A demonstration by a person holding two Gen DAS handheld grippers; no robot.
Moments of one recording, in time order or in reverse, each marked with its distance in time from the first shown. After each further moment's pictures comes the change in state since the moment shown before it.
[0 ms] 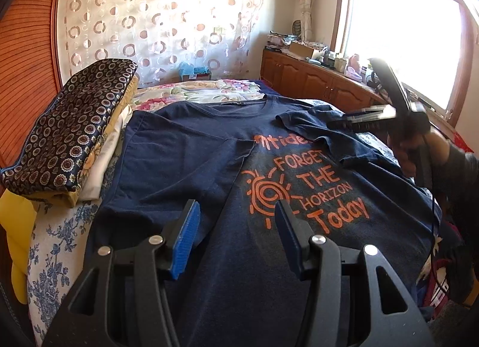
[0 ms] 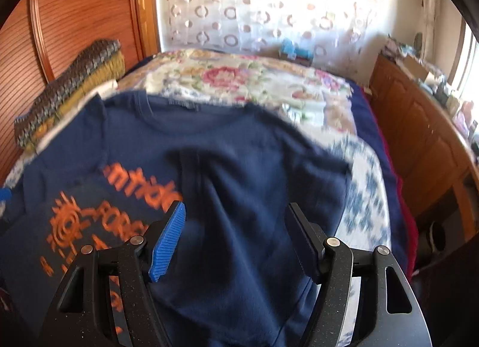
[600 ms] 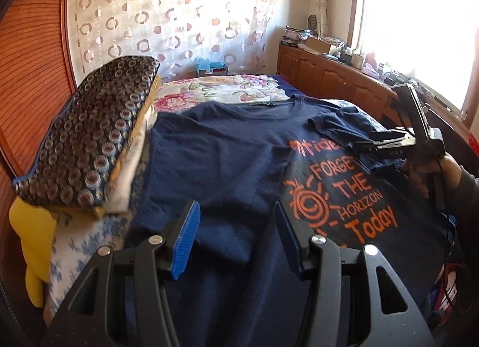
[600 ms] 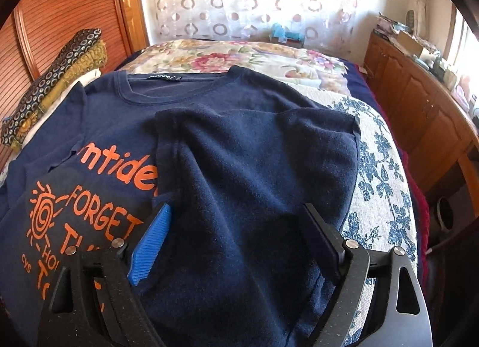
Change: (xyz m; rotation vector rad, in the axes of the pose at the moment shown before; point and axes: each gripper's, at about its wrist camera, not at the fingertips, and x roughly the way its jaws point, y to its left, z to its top) left arm 0.010 0.034 0.023 -0.001 0.029 0.071; right arm 0.026 -0.013 -0.019 0.070 0.034 -0.006
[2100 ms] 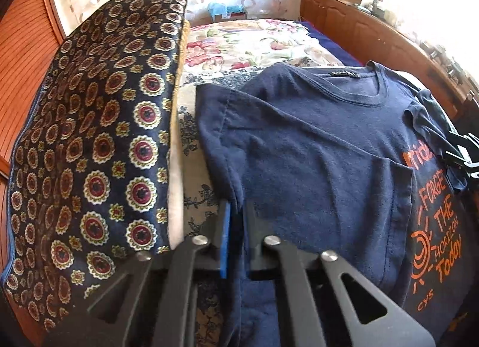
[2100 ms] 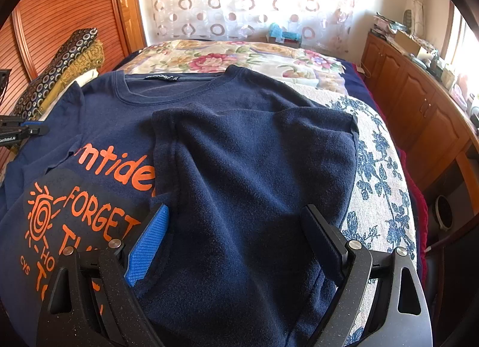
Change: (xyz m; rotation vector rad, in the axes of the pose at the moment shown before) left arm 0.121 0.088 0.057 -0.002 0.306 0.083; right arm 0.002 -0.003 -0.001 0.005 0.000 -0.006
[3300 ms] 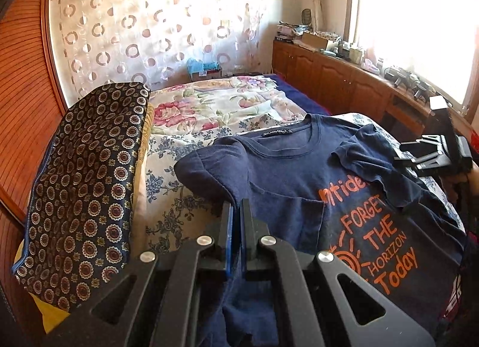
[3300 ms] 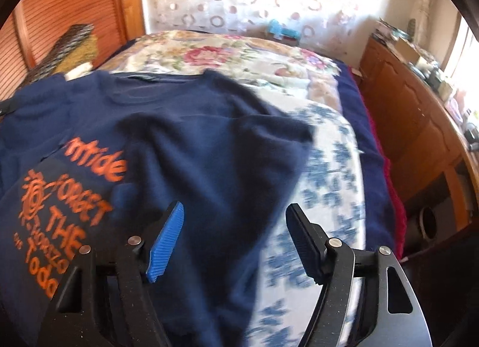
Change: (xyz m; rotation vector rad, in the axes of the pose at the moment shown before) left arm -0.085 -0.048 -0.010 0.060 -0.284 -0.093; right arm -0.019 -0.042 0.014 -0.060 0.054 -0.053
